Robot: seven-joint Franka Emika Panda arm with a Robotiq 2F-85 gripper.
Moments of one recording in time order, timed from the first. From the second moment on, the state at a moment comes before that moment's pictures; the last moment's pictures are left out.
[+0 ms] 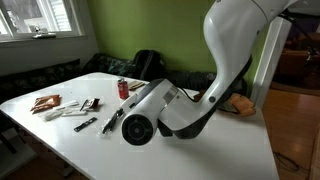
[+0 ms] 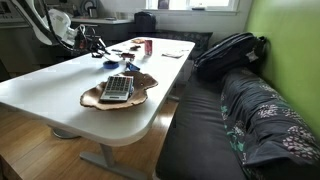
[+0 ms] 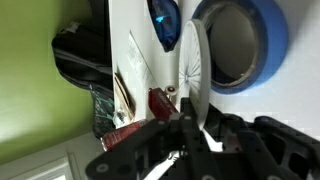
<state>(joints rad) 0.50 0.94 0.21 -1.51 -1.58 2.02 0.93</state>
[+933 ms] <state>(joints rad) 0.53 0.95 0.21 -1.51 -1.58 1.95 0.96</state>
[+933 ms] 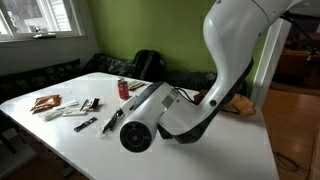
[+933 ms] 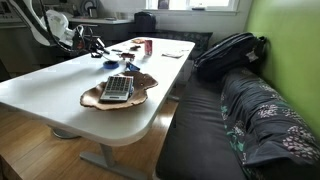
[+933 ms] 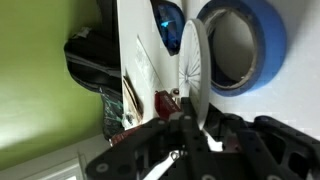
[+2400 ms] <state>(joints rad) 0.53 0.96 0.22 -1.52 -1.58 1.89 1.02</state>
